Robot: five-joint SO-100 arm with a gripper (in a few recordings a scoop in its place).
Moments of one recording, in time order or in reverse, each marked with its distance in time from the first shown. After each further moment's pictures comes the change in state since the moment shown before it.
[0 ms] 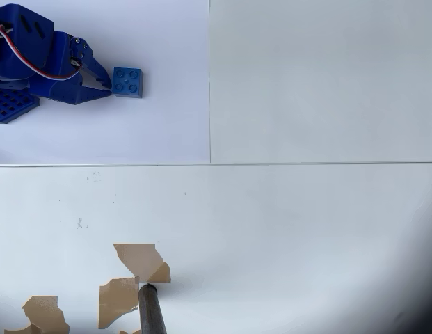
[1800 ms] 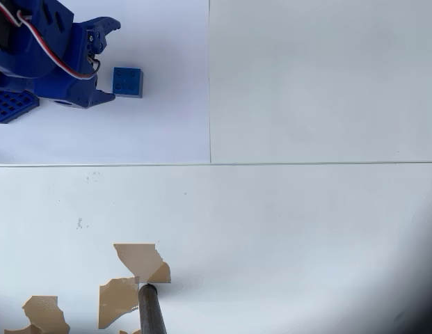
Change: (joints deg) arm 5.2 -47.2 -34.8 -2.5 -10.5
